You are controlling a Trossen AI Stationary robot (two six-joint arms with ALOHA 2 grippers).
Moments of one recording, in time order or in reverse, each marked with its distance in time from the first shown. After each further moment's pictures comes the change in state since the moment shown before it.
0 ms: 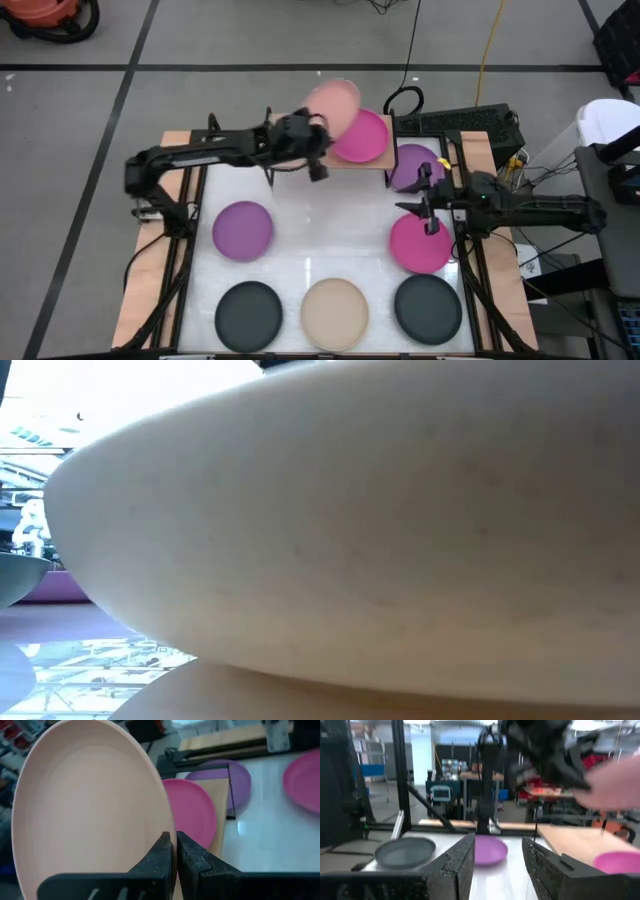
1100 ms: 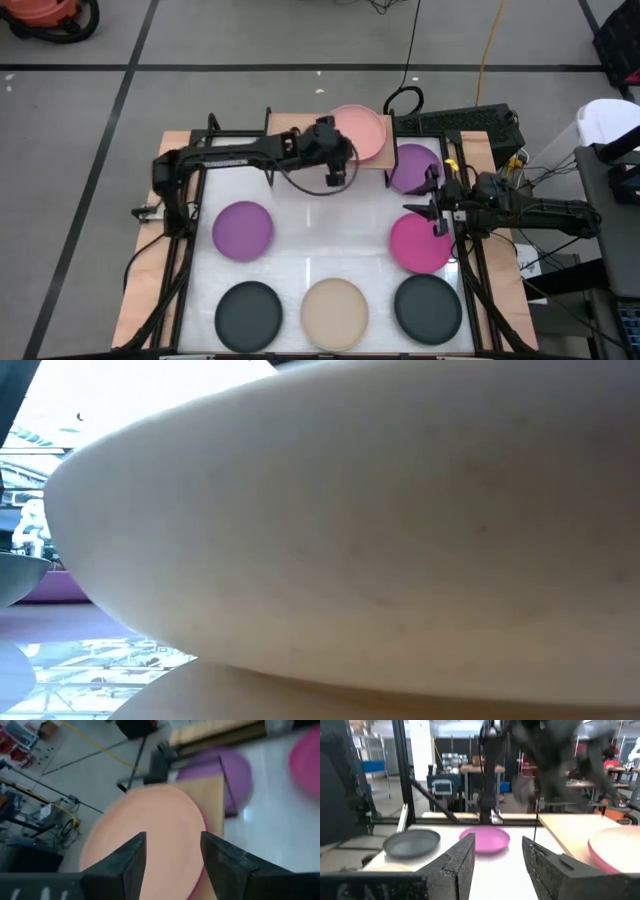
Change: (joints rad) left arm -0.029 0.142 0.113 0.003 -0.022 0.059; right arm 0.000 -0.132 0.000 -0.208 0.001 0.022
